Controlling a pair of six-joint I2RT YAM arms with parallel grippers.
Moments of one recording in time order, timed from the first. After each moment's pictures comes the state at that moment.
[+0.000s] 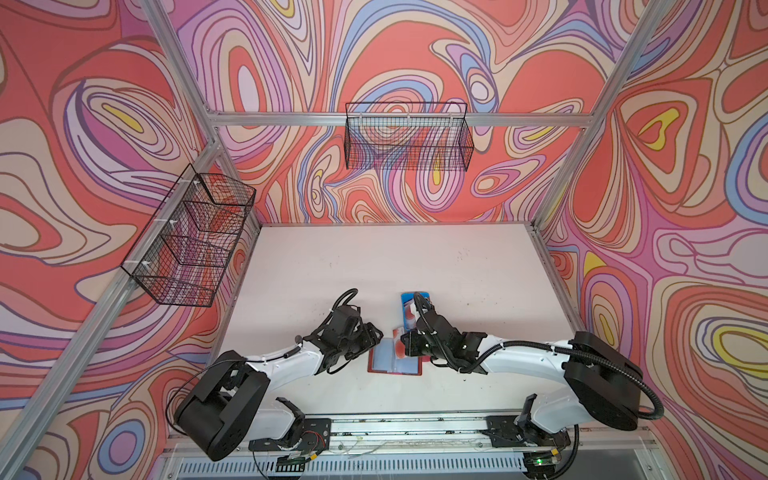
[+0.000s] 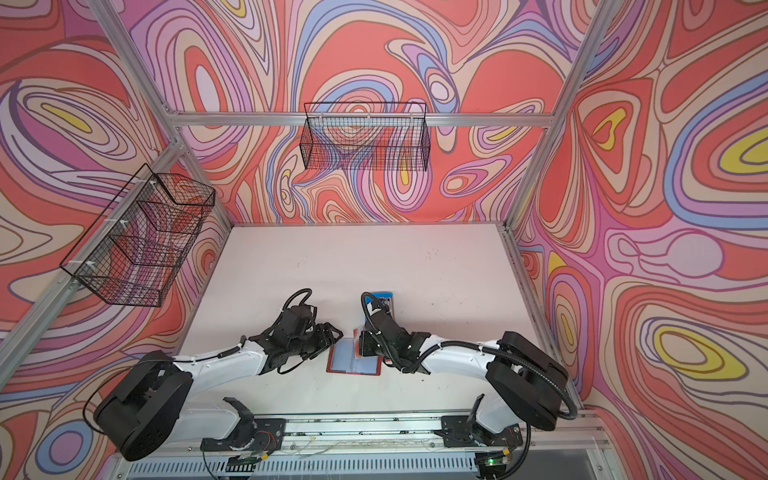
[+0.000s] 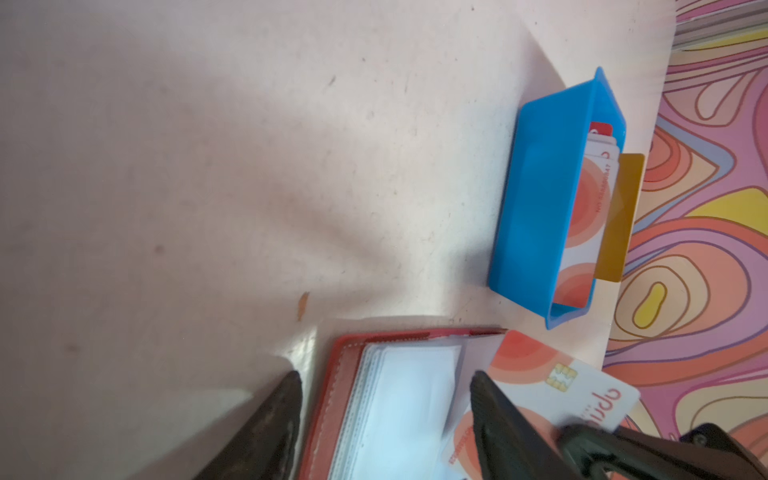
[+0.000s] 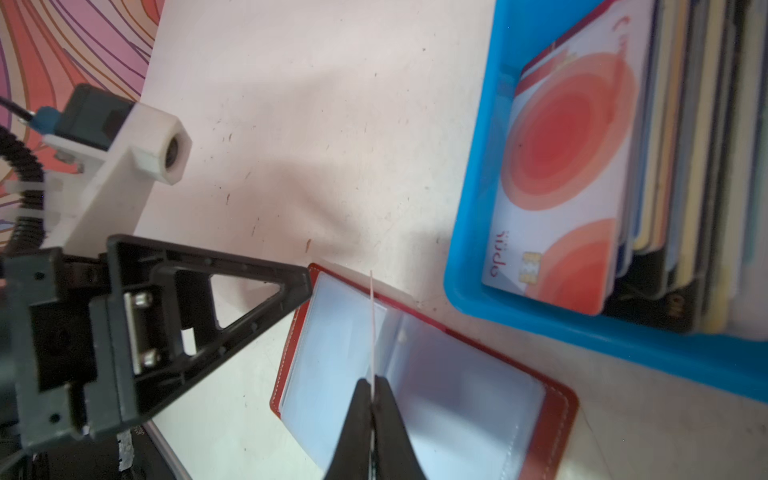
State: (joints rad) left arm -0.58 1.30 0.44 0.02 0.20 -1.04; right arm 0.95 1.46 0.67 0.06 0.03 0.84
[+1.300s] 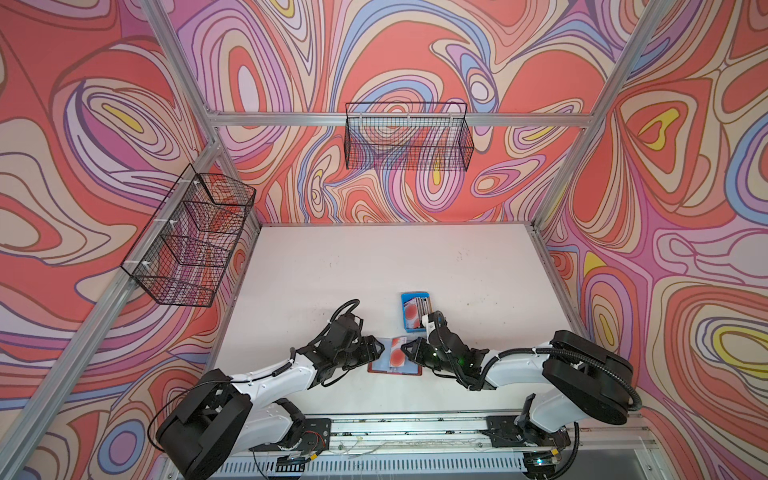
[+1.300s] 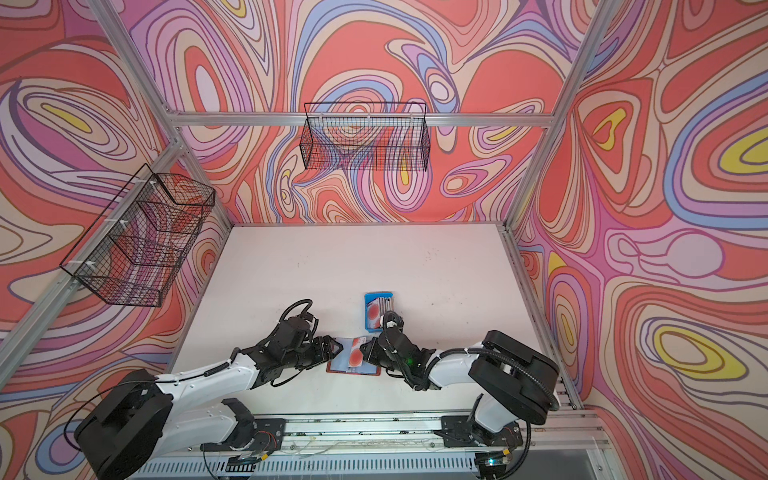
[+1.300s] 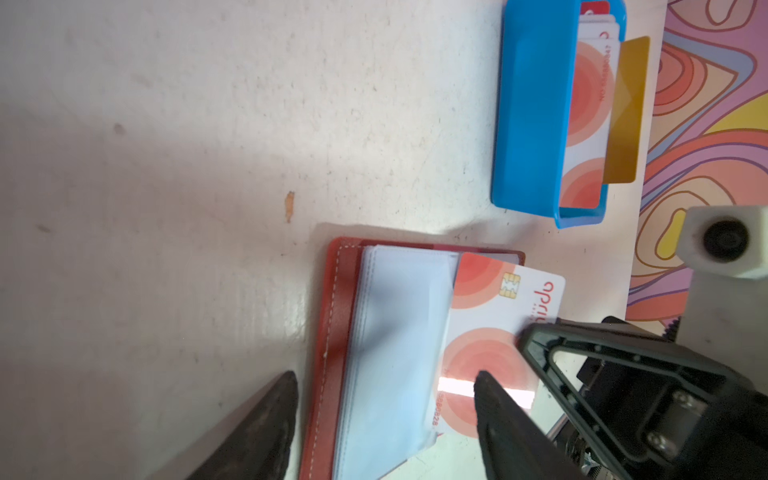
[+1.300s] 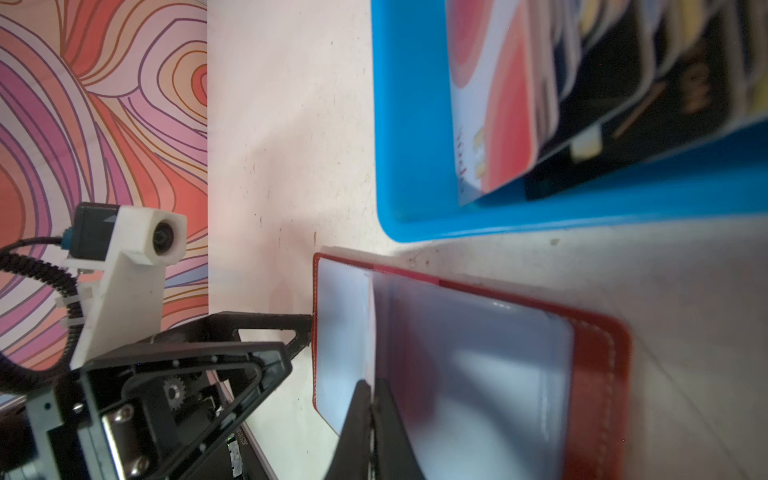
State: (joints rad) left arm -0.65 1.19 0.35 0.01 0.24 -0.96; right arm 0.95 1.53 0.43 0.52 -0.04 1.21
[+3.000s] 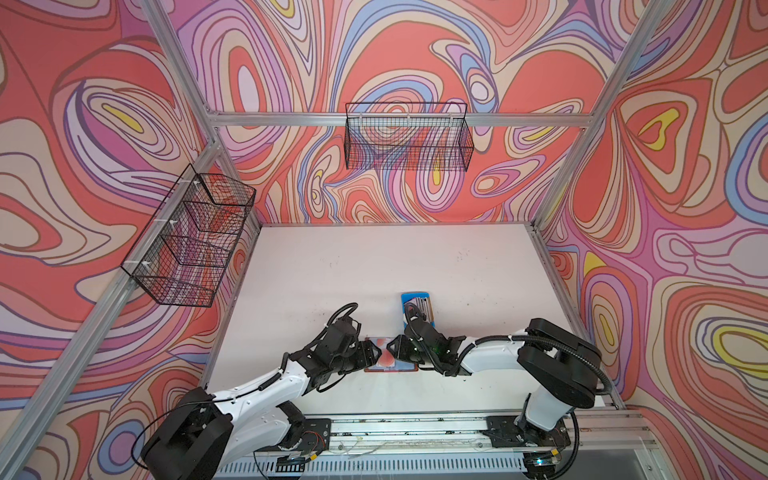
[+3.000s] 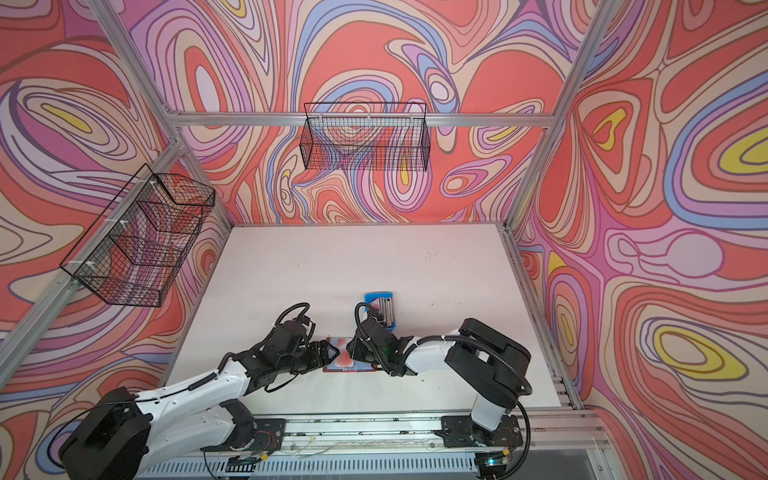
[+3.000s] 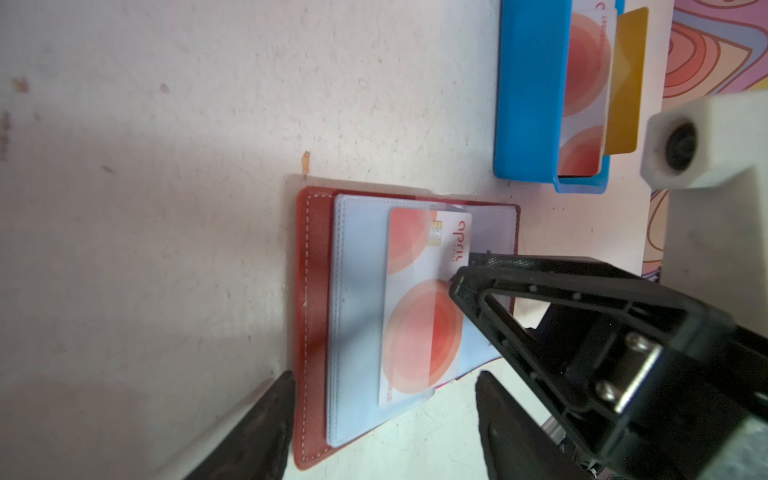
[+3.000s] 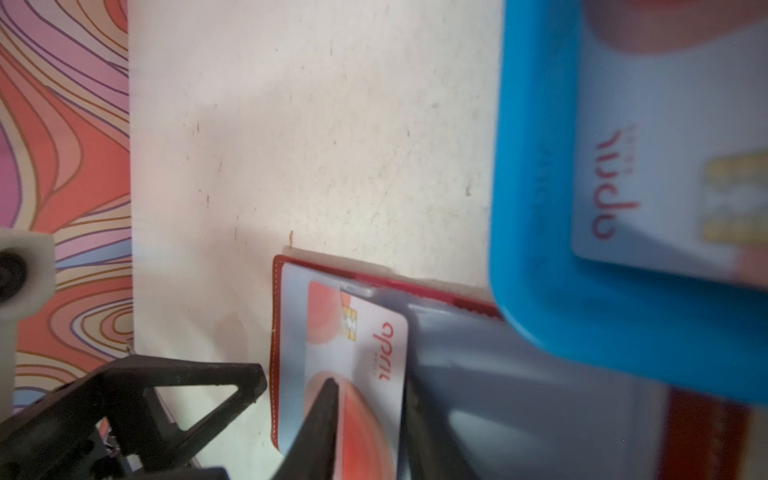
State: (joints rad) left arm -0.67 1.08 0.34 -0.11 0.21 -0.94; right arm 0.98 1.68 0.69 0.23 -0.02 1.06
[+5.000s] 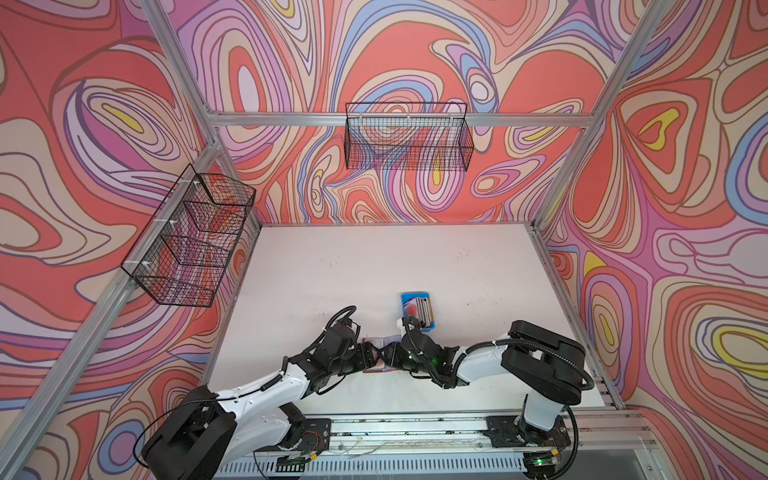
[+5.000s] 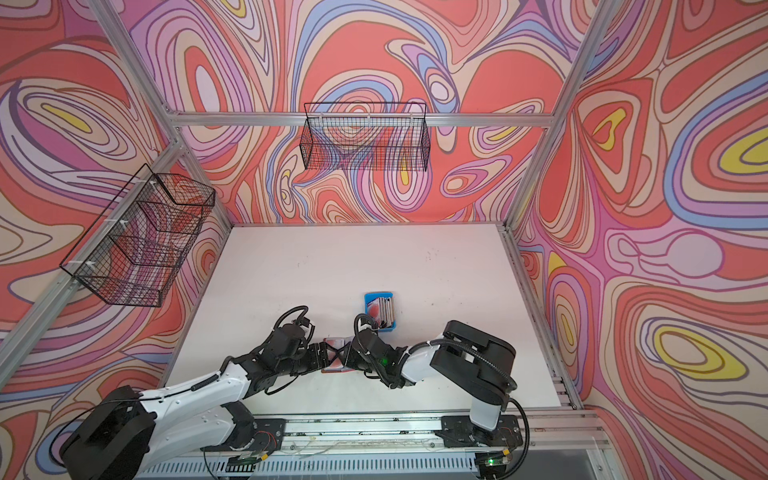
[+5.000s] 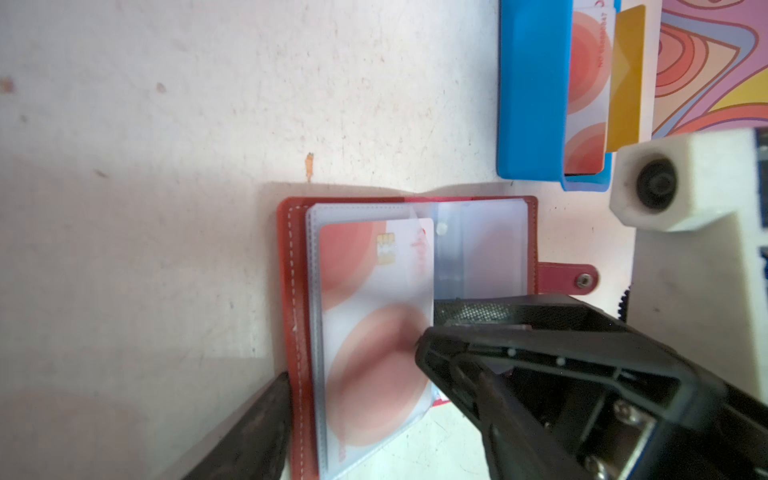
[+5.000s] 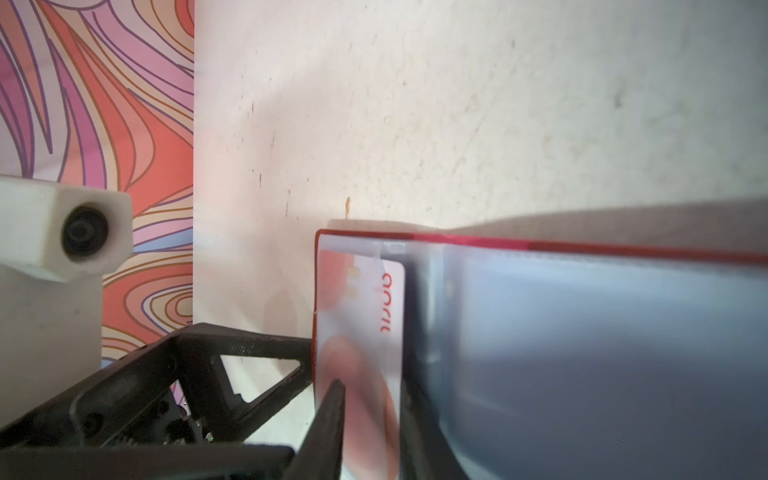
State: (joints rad) left arm -0.67 1.08 0.29 -0.02 0.21 -0.93; right arm 1.05 1.78 0.63 0.55 -0.04 1.19
